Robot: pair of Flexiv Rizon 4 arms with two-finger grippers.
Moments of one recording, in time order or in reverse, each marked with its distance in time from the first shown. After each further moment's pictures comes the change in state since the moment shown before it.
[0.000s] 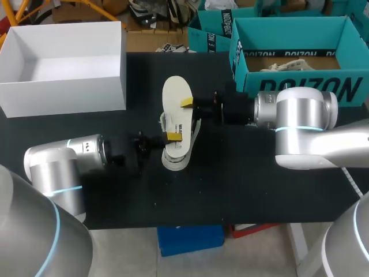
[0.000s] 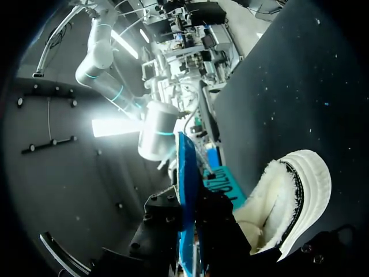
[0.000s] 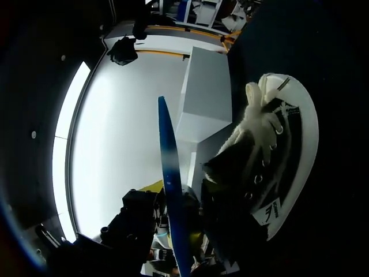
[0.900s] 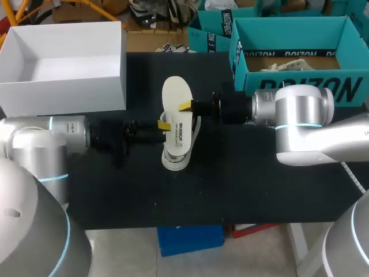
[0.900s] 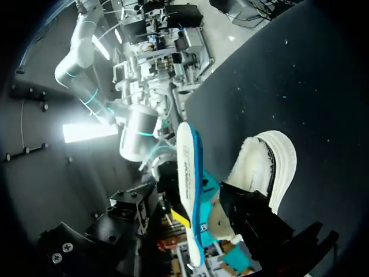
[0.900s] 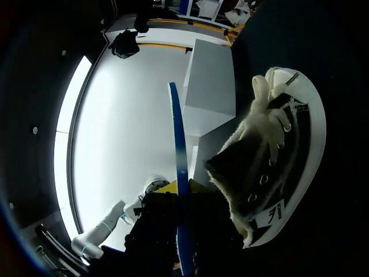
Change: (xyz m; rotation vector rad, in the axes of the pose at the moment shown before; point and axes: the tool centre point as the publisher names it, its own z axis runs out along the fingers) left arm -0.013 0.019 -0.032 0.031 0.299 0.058; right arm 0.000 -0.003 0.006 0.056 0.015 -0.011
